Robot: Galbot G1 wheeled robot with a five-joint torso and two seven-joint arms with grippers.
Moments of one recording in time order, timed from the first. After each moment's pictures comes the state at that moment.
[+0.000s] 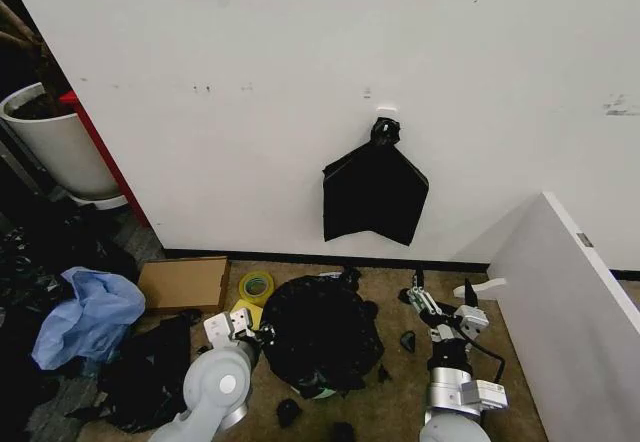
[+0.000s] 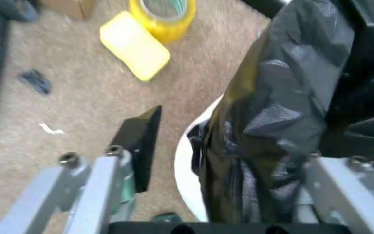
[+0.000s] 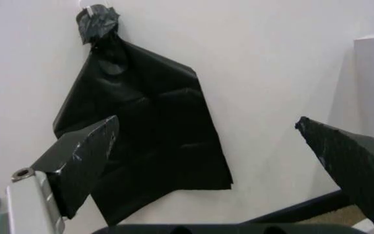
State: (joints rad) left arm 1.39 -1.23 -0.24 -2.14 -1.04 0.56 -0.85; right arm -1.57 1.26 0.20 2.05 0.28 0.41 0.54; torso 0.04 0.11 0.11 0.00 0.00
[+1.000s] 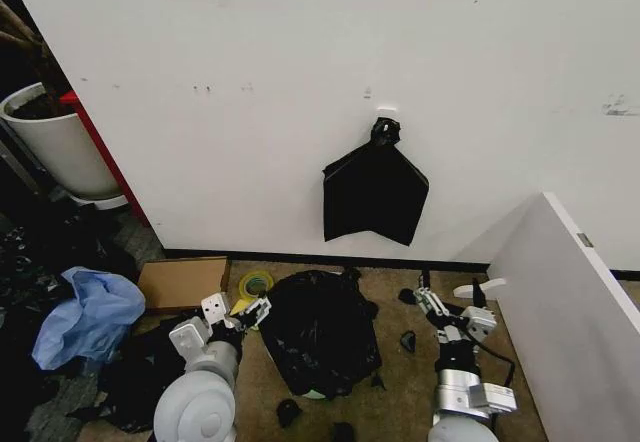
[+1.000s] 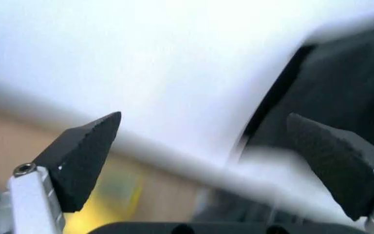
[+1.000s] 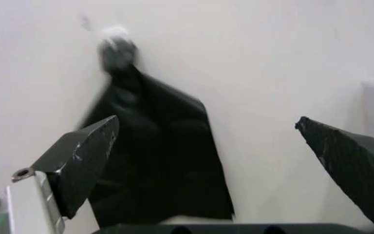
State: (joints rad) left arm 1.49 -1.20 -0.27 -2.18 -0.56 -0.02 -0.40; right arm -1.63 1.29 0.34 2.08 0.23 0.49 0.32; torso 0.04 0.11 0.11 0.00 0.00
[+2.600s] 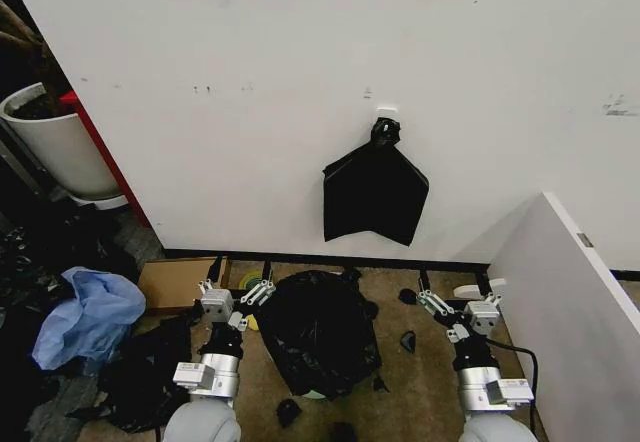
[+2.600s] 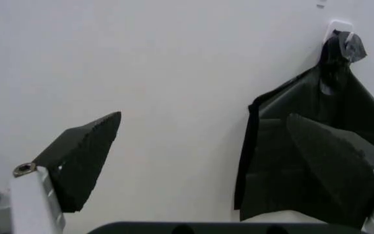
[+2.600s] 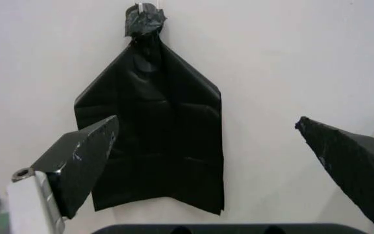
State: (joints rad) left arm 1.53 -1.24 -0.27 -2.08 -0.23 -0.33 -0.26; right arm -1.64 1.28 0.42 2.07 0.17 0.34 0.21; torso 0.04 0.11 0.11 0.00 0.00
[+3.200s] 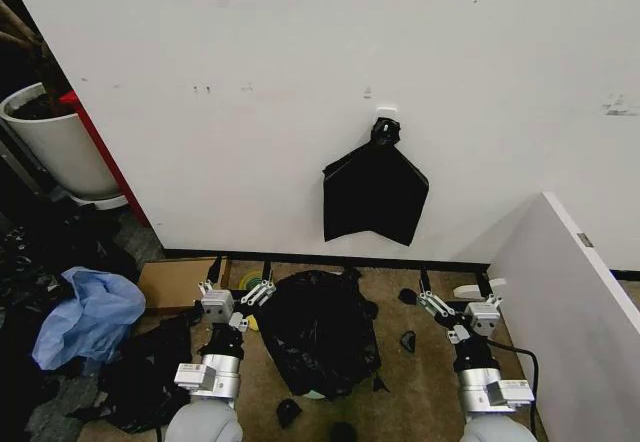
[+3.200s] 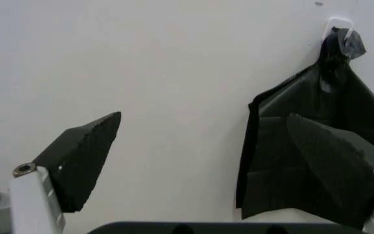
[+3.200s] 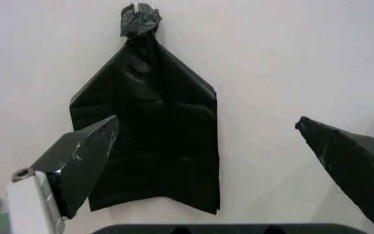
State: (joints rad) left arm 1.54 -1.25 -0.27 -2.08 -0.20 -0.34 -0.26; right arm -1.64 1.28 0.43 2.07 0.17 0.34 0.22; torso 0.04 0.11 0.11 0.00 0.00
